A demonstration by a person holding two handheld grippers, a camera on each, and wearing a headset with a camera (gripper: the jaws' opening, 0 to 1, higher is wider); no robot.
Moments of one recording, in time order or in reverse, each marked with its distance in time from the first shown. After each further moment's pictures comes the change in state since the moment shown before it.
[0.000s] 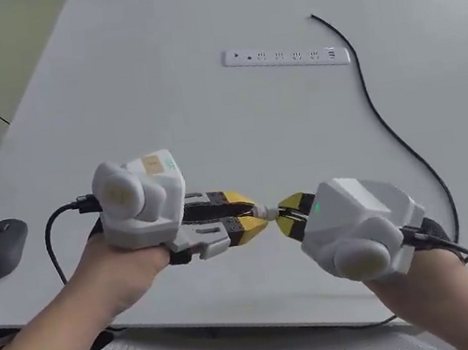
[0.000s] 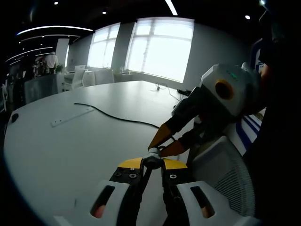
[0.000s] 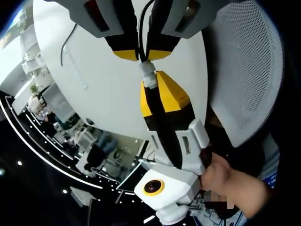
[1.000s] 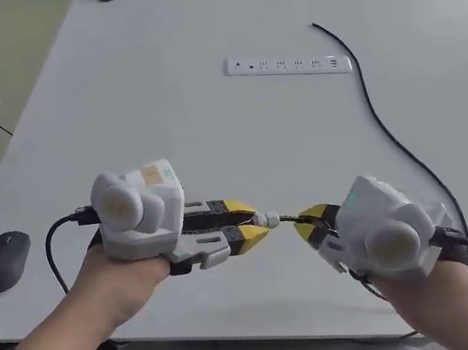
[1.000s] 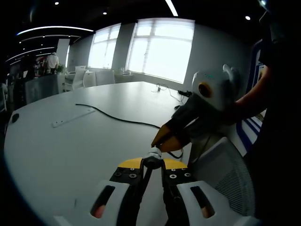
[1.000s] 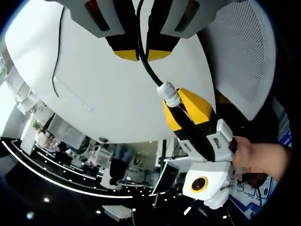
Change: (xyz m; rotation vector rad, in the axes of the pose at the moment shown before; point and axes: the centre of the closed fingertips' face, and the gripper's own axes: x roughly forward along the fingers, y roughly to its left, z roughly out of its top) left arm -0.002 0.009 0.002 -0.004 -0.007 0.003; right arm -0.001 -0.019 -0.030 0.361 0.004 -0.036
